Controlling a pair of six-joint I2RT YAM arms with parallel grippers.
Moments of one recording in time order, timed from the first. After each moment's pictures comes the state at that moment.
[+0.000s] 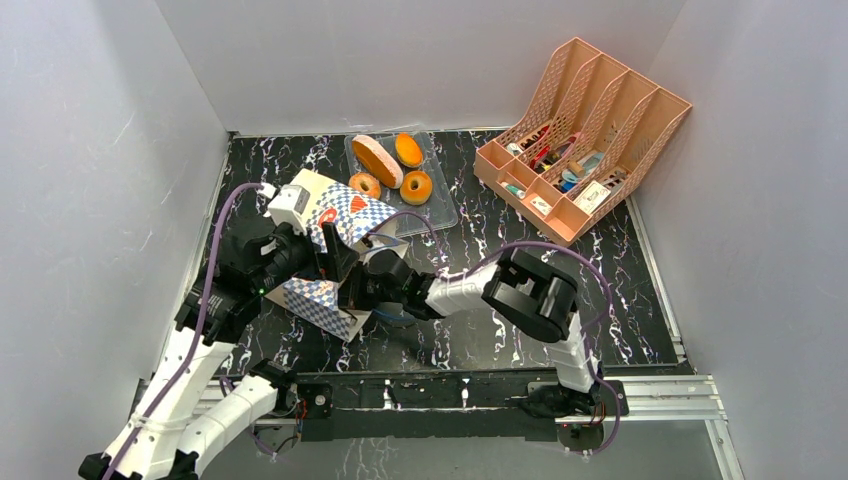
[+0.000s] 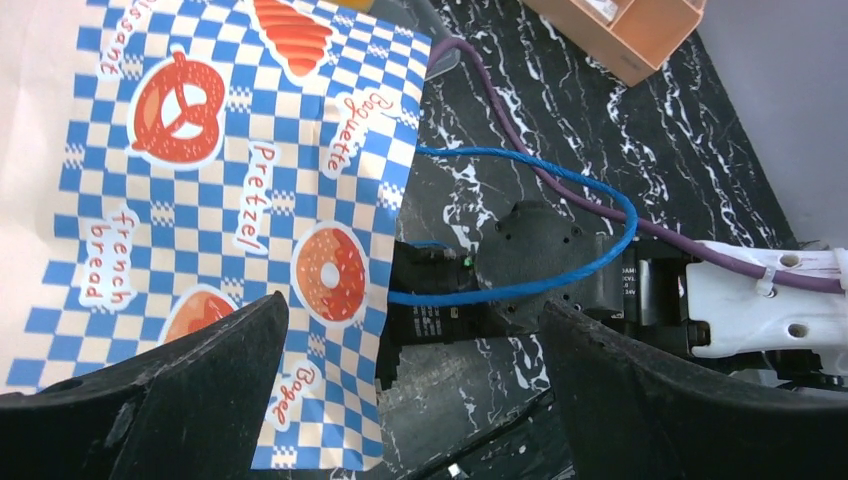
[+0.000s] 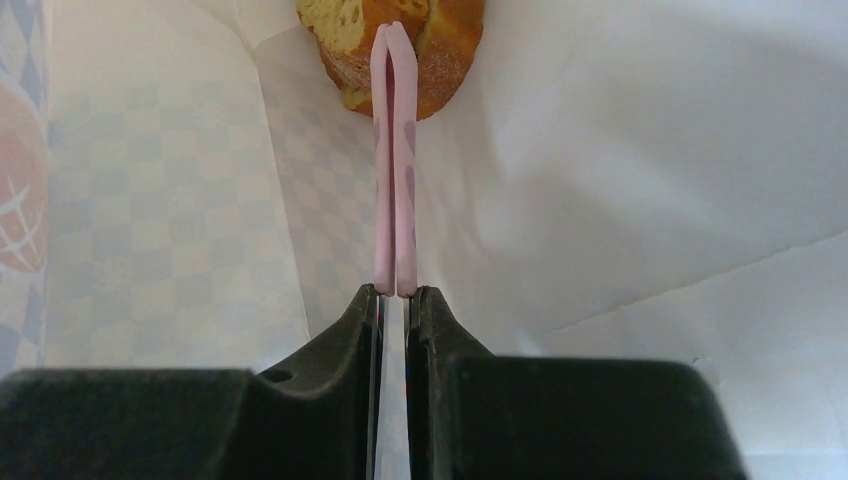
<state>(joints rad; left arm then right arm) -0.43 0.75 1.00 -0.72 0.15 -0.32 1.07 2.03 1.11 0.51 -0.17 1.09</state>
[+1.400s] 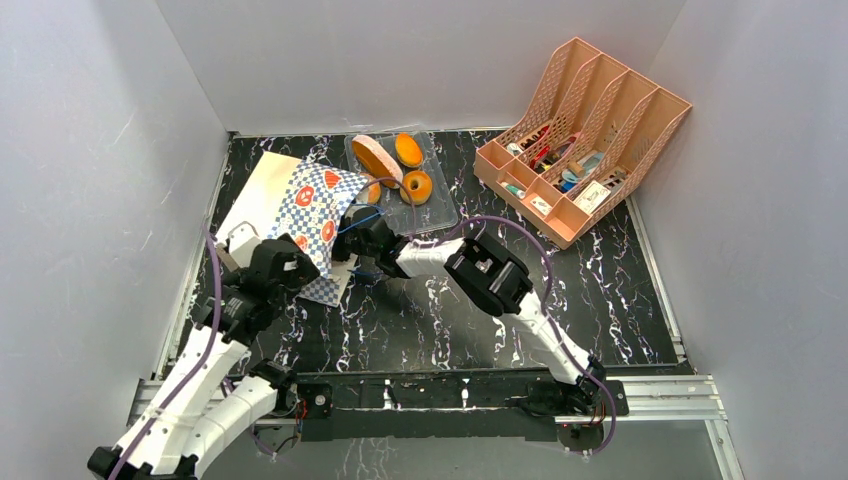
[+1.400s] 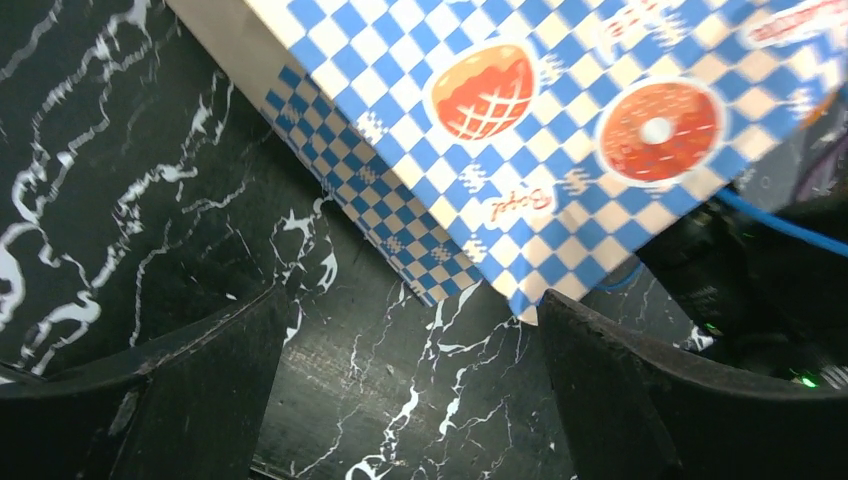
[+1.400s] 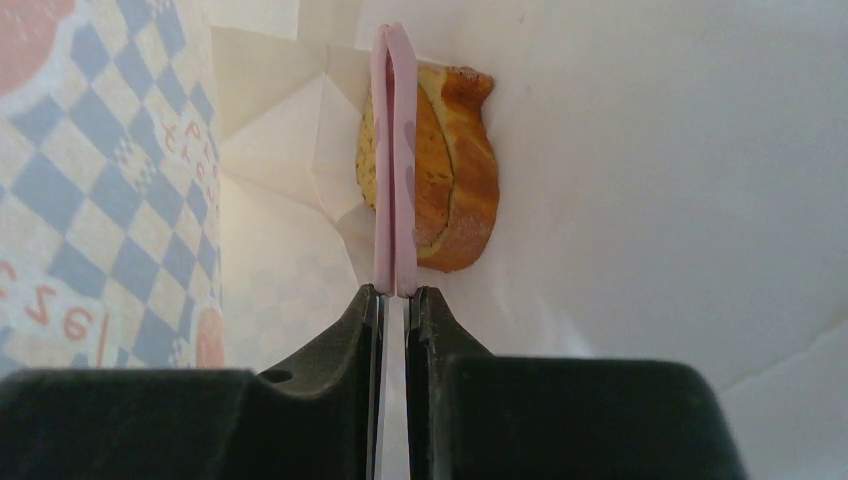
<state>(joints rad) -0.43 0.70 0.84 -0.98 -0.54 -0.85 0.92 2.47 1.71 0.57 -0.27 1.21</state>
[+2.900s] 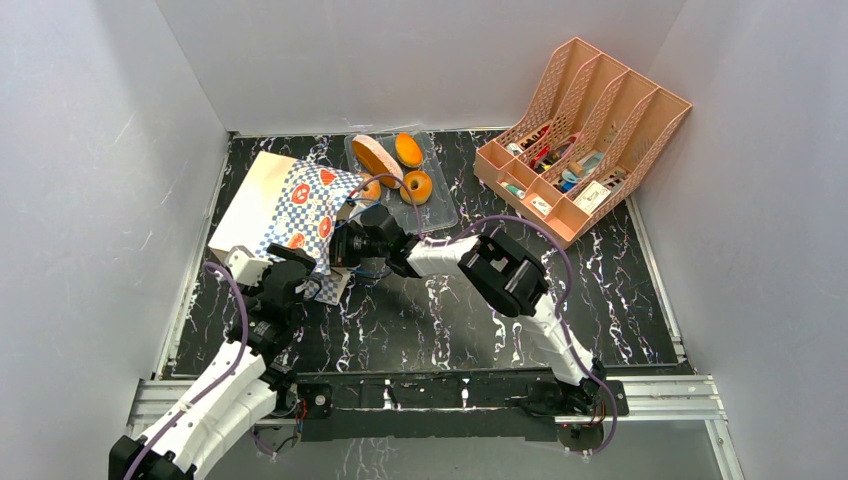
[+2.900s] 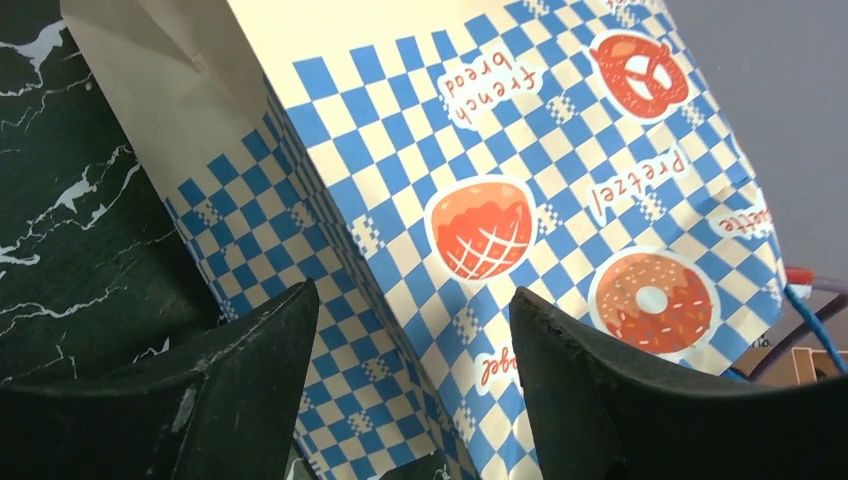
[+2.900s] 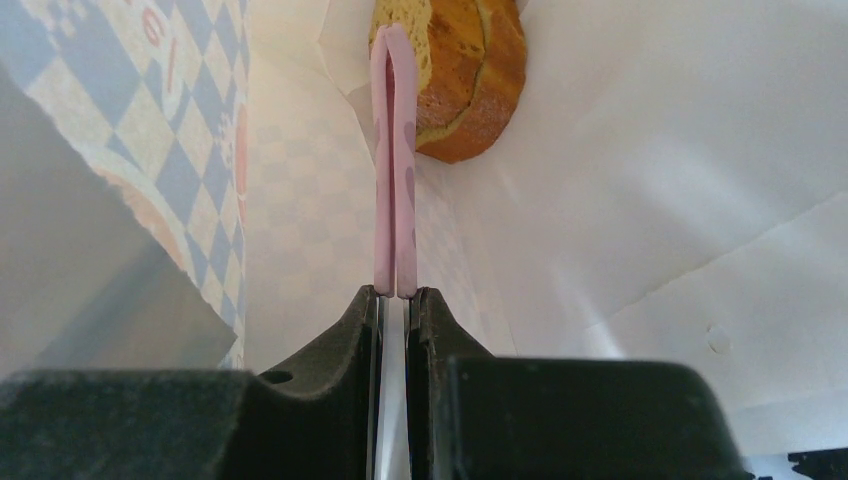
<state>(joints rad) -0.44 0.64 0.37 -0.29 -0.79 -1.06 0.91 2.32 1.56 0.52 -0.44 1.02</state>
